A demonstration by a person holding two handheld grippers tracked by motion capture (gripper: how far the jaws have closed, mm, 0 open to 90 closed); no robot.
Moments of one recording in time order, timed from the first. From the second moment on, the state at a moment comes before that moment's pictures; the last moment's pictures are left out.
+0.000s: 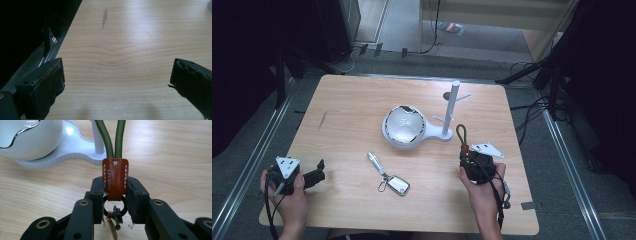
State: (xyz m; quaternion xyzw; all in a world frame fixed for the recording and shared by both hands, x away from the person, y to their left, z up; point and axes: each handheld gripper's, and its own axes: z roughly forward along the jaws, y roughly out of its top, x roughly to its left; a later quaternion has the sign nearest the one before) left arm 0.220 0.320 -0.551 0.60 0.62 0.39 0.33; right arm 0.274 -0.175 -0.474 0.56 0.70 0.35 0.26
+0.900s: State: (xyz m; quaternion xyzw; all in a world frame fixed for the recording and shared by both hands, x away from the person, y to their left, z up) left arm 0.220 0.319 -0.551 0.60 0.61 0.39 0.33; right arm 0.282 -0.189 -0.444 0.56 0.66 0.40 0.30
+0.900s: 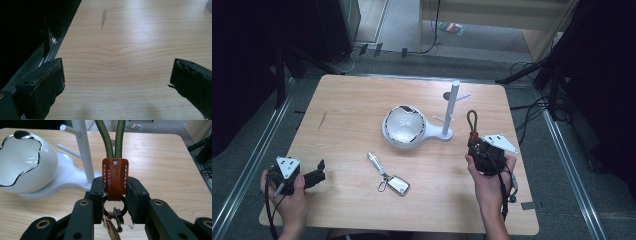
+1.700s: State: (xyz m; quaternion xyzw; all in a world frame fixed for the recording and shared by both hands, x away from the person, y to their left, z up) left arm 0.220 0.319 -0.551 0.60 0.61 0.39 0.33; right arm 0.299 -0.190 -0.428 0.55 0.64 0.42 0.32
